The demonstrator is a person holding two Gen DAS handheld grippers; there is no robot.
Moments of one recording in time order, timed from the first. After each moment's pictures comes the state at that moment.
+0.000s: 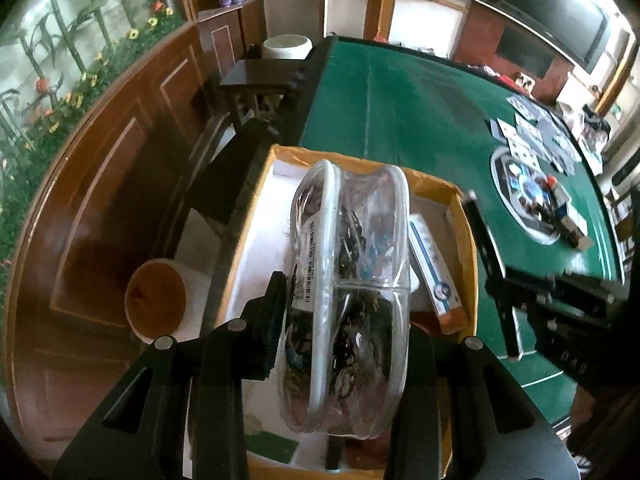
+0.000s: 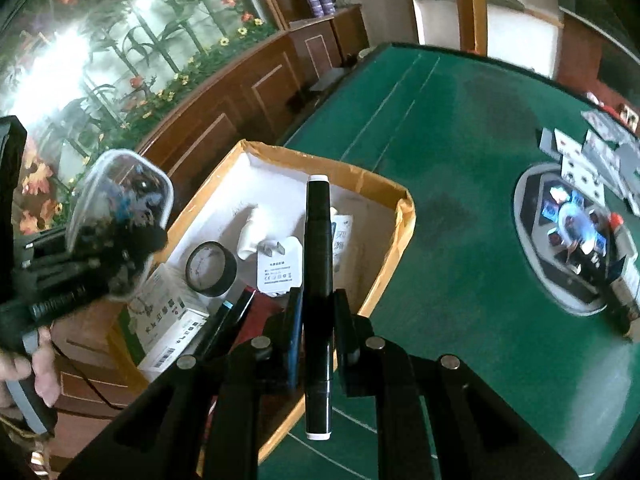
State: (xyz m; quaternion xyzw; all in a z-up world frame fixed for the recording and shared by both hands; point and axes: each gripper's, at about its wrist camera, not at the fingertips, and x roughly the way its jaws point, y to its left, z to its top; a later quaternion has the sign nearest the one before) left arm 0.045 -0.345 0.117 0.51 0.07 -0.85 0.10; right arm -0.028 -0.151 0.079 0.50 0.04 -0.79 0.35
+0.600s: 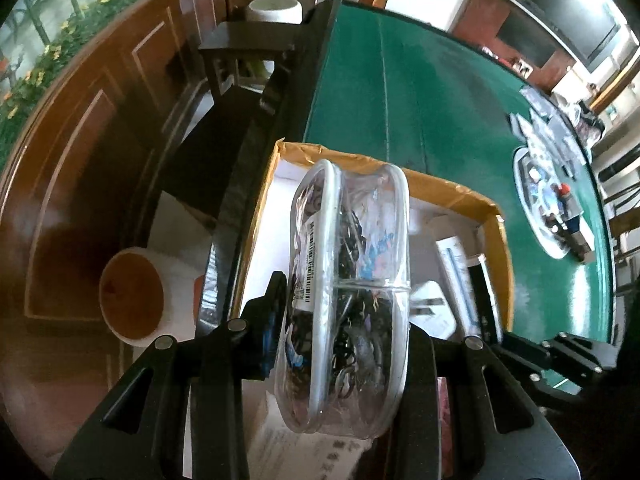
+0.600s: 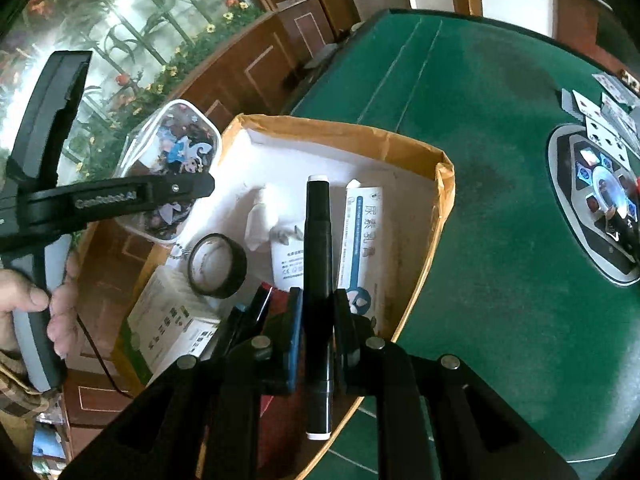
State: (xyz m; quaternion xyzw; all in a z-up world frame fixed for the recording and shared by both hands) left arm -0.020 -0.391 0.071 0.57 0.10 -0.81 0.05; right arm -0.031 -0.178 0.049 0.55 0.01 -0.77 0.34
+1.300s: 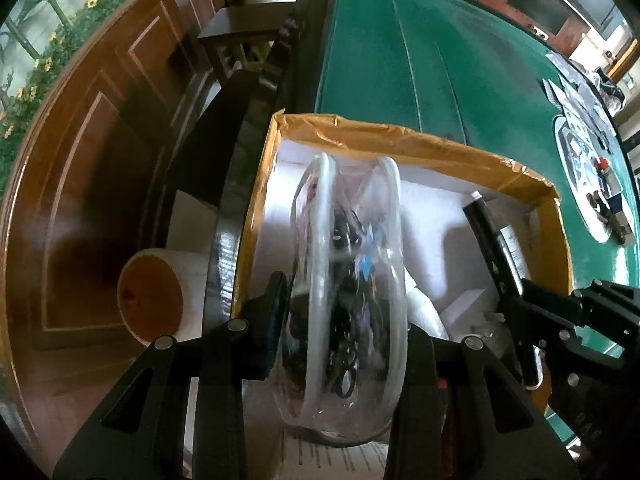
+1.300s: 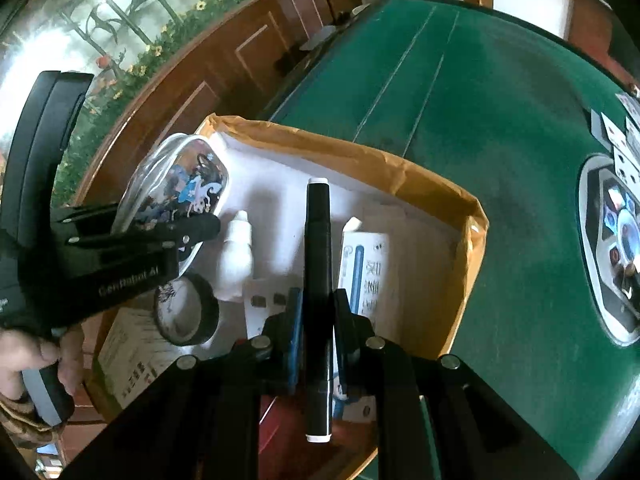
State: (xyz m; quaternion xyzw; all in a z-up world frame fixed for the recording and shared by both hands) left arm -0.041 -0.388 0.030 0.60 0.05 -0.79 0.07; right arm -0.075 -0.216 0.033 0.57 0.06 -0.75 0.33
